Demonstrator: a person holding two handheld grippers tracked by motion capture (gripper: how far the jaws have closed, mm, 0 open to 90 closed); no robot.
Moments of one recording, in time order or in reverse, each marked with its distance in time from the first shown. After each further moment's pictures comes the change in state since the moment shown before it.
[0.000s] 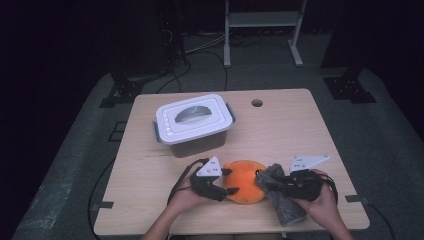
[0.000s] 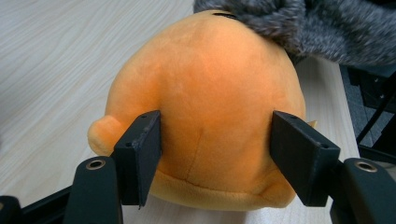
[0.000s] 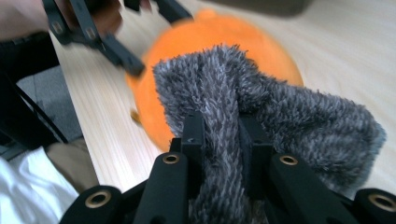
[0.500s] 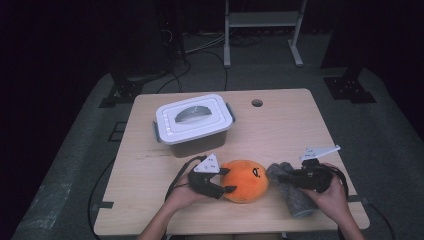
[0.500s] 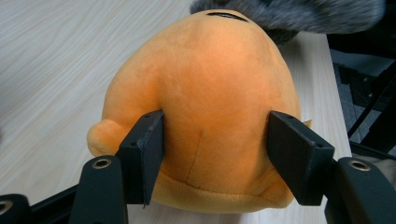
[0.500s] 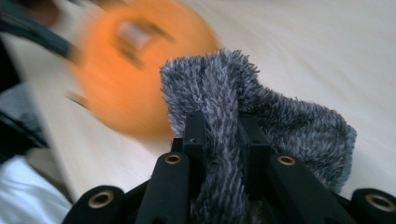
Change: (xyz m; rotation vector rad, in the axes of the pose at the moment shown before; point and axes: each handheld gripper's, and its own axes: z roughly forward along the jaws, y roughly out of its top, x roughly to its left) left arm 0.004 0.005 -0.001 0.015 -0.032 0.001; right arm -0.021 0.011 -0.014 -0.010 -0.034 0.073
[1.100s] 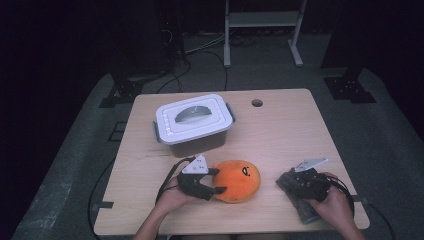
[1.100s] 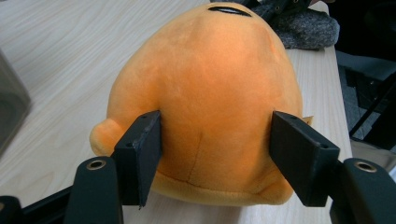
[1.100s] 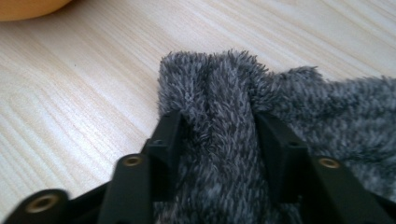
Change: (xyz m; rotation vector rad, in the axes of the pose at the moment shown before) left arm 0.005 -0.018 -0.026 -0.008 0.028 -0.045; right arm -0.023 -0.046 0.024 0.262 -0.302 -0.006
